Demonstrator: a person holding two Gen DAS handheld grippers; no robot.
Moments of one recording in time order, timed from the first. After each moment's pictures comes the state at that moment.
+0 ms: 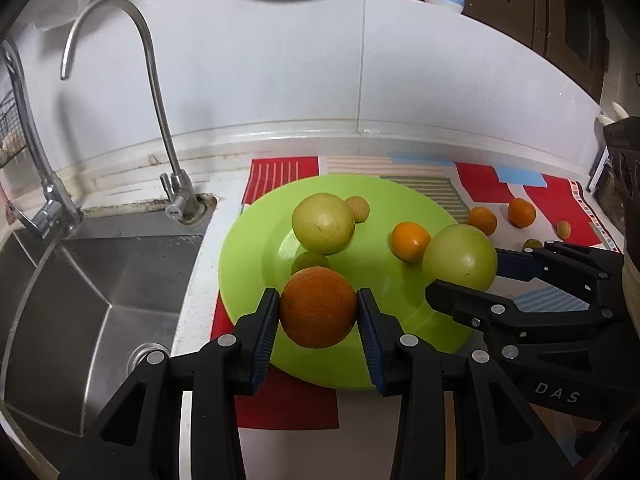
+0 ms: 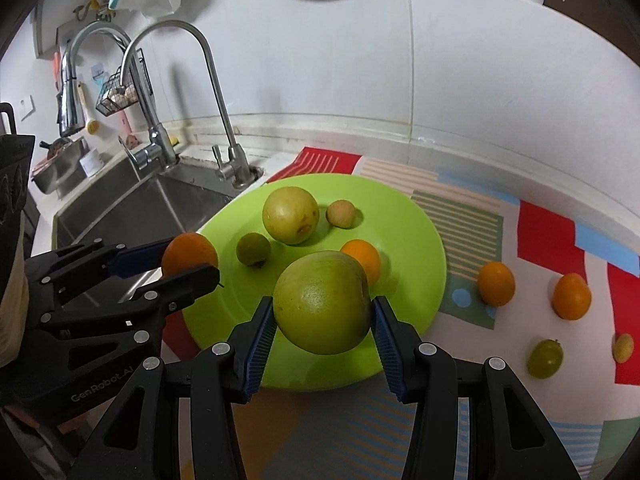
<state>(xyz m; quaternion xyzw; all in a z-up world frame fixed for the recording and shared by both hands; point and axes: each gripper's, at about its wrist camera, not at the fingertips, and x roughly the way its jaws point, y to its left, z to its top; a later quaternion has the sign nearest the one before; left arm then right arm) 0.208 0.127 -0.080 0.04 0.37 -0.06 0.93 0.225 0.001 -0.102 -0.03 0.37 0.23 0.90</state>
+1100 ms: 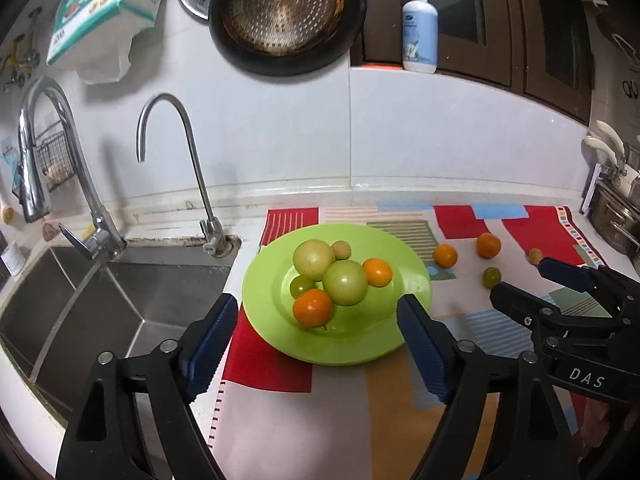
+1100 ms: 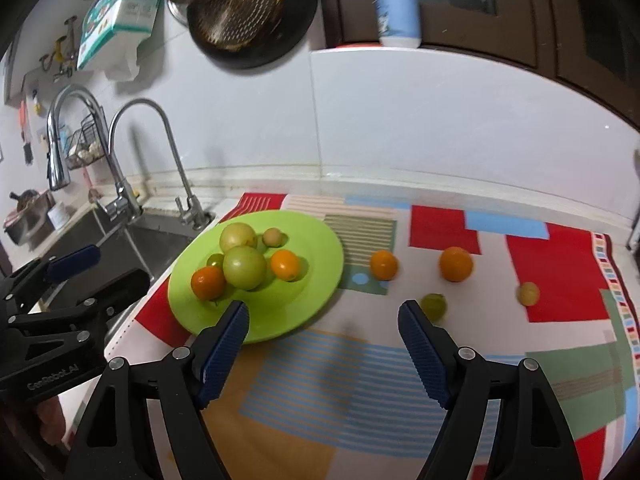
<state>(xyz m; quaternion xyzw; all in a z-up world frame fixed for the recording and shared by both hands) 0.129 0.097 -0.015 0.05 0.30 -0.02 0.95 0.144 -0.067 -0.054 0.02 0.31 0.11 0.94</state>
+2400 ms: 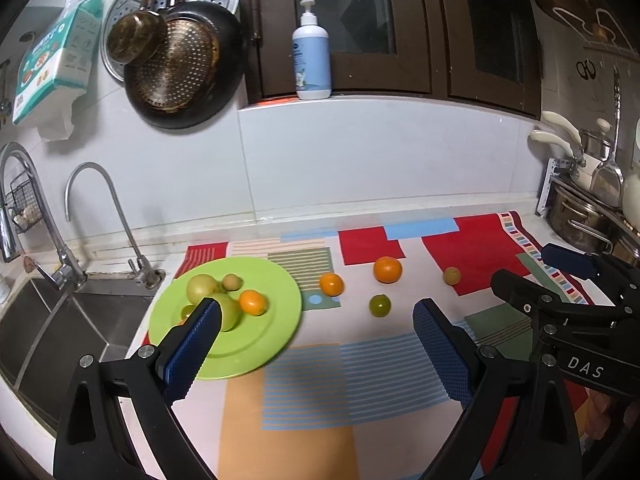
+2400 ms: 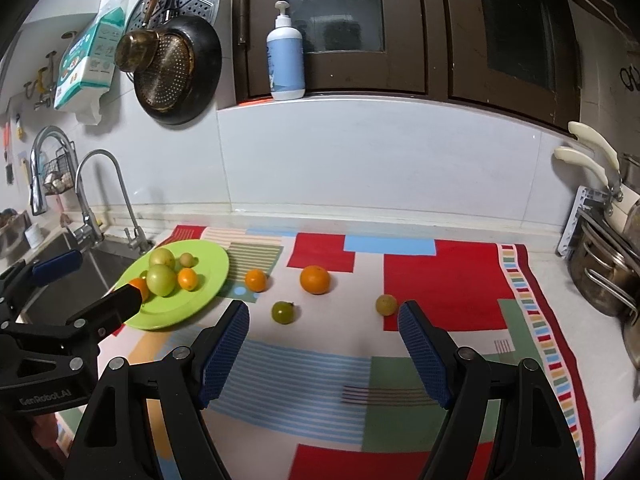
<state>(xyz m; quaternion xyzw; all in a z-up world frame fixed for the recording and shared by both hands) 0.107 -0.046 0.000 0.07 0.26 -0.06 0.96 0.100 -0.204 -0.027 0.02 0.26 0.06 0.96</state>
